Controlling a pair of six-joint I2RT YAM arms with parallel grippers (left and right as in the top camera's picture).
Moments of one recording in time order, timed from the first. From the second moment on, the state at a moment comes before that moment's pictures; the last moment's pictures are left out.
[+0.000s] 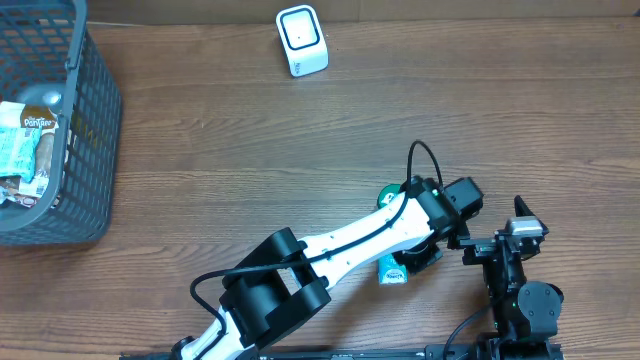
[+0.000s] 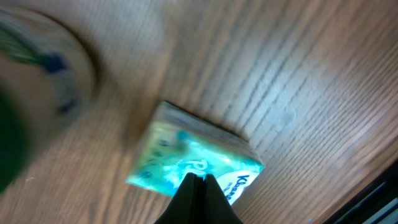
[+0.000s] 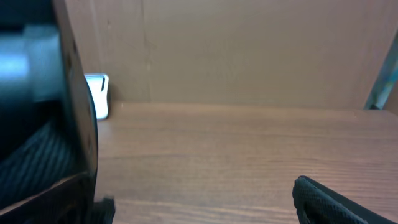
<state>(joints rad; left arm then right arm) -1.06 2.16 1.76 -1.16 0.07 -0.04 0.02 0.02 0.02 -0.03 -0.04 -0.02</state>
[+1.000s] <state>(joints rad) -0.88 2.12 1.79 -1.10 0.06 -0.18 0.02 0.01 0.02 -0.03 -0.04 0.01</state>
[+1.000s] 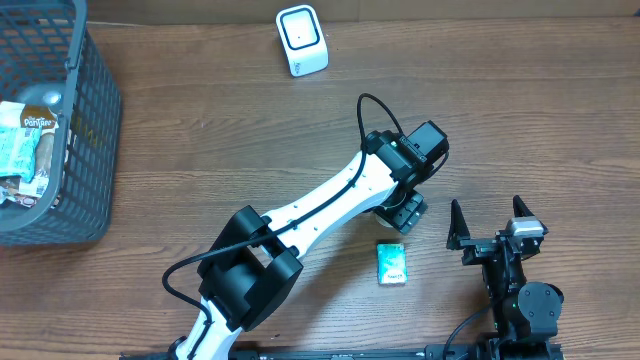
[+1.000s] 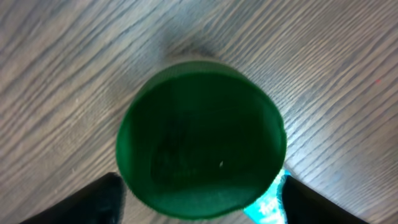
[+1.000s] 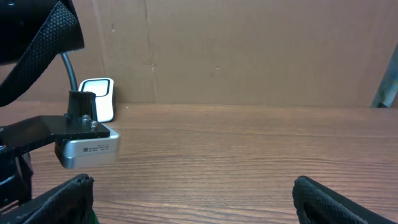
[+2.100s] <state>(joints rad) -0.95 2.12 1.70 -1.15 0.15 -0.20 0.02 0.01 0.02 -0.03 -0.04 0.01</state>
